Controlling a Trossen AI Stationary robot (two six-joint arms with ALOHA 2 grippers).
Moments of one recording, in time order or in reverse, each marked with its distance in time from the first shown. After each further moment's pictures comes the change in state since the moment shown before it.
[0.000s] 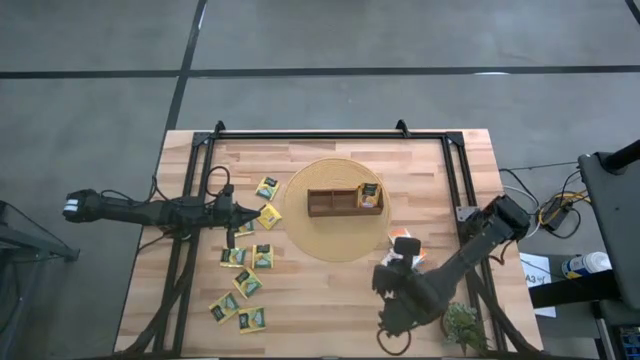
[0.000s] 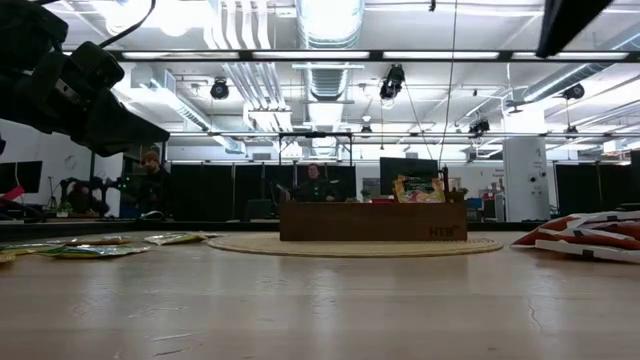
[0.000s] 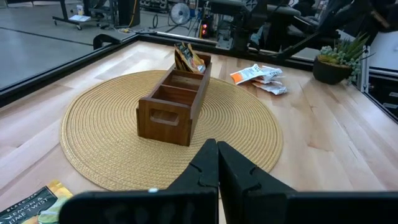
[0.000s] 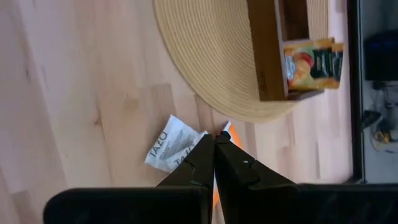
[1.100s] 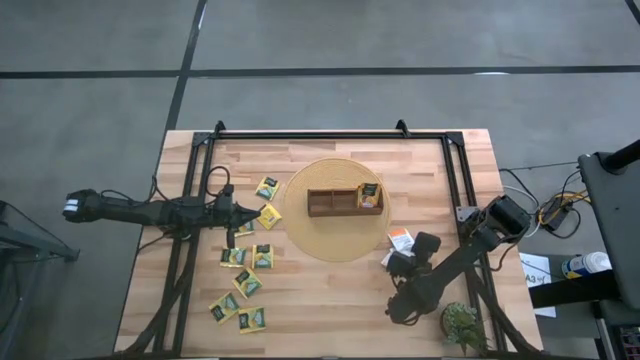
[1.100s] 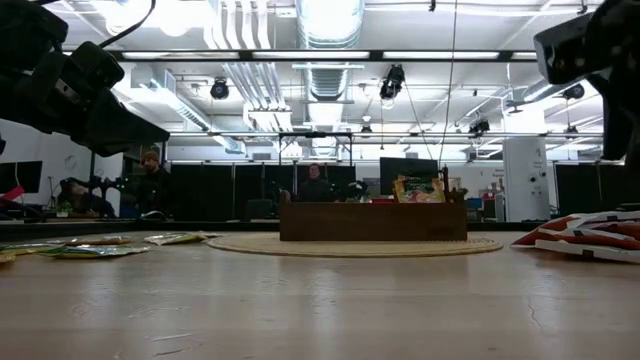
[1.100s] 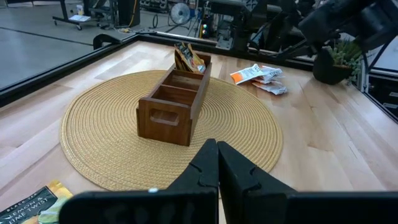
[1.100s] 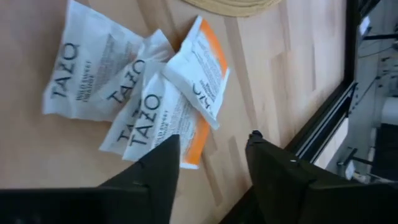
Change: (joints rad) left arm 0.000 0.000 0.000 0.000 0.000 0.000; right arm 0.002 0.002 -0.408 0.047 -0.122 0.296
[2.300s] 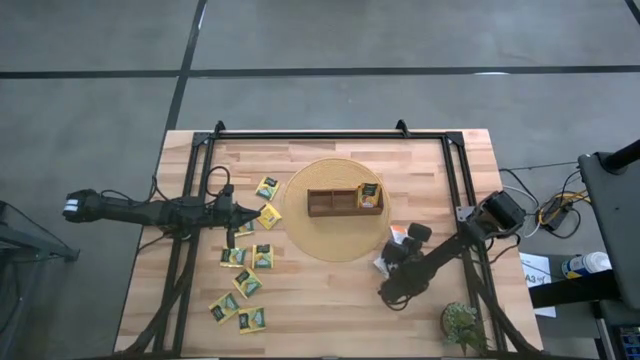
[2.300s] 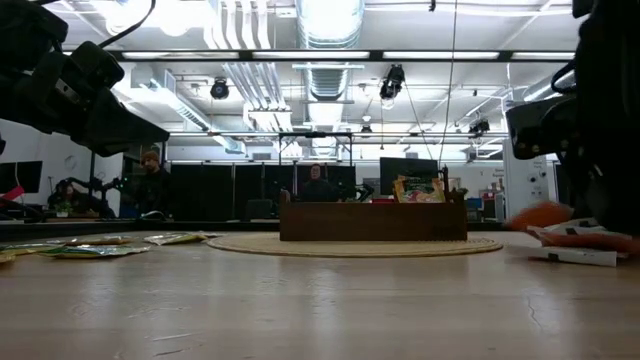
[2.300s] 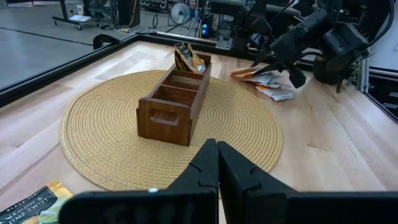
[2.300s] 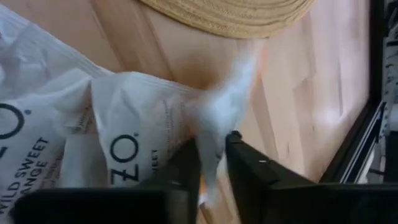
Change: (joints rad) left arm 0.000 0.000 0.000 0.000 0.000 0.000; right arm -0.115 0.000 -0.237 0.321 0.102 -0.088
